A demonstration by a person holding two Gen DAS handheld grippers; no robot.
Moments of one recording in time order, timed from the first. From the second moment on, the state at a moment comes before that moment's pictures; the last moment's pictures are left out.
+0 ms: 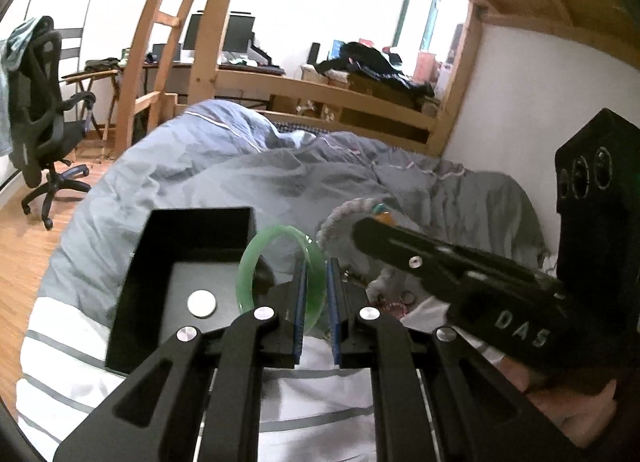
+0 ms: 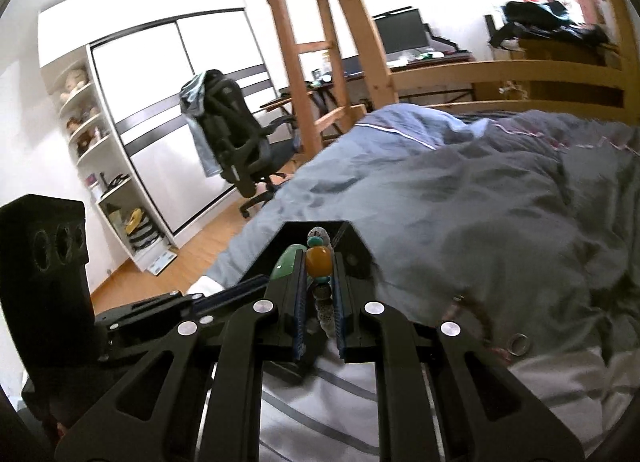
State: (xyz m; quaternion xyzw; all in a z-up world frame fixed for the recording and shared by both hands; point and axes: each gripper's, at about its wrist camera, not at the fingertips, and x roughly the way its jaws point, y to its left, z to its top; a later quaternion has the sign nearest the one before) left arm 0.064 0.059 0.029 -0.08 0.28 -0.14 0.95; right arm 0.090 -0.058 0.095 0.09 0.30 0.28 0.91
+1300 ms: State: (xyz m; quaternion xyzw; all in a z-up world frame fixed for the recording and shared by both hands) left arm 0.053 0.148 0.030 -0.19 0.25 -0.01 0.95; right arm 0.119 -0.022 0.068 0.13 0.36 0.27 0.88
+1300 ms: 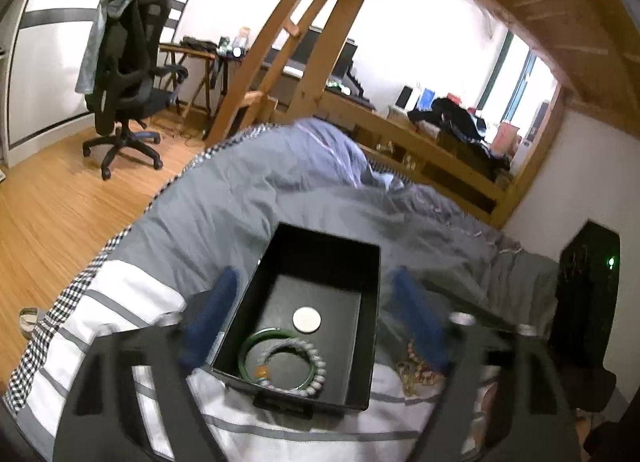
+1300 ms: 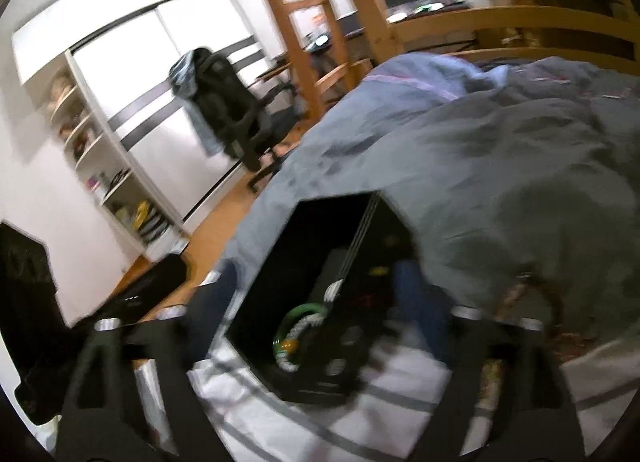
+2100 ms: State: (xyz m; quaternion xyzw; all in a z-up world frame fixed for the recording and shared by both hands) left arm 0.058 -0.023 -0.009 0.06 0.34 -0.18 0.92; right arm 0.103 -0.178 0.034 0.12 0.37 0.10 0.92
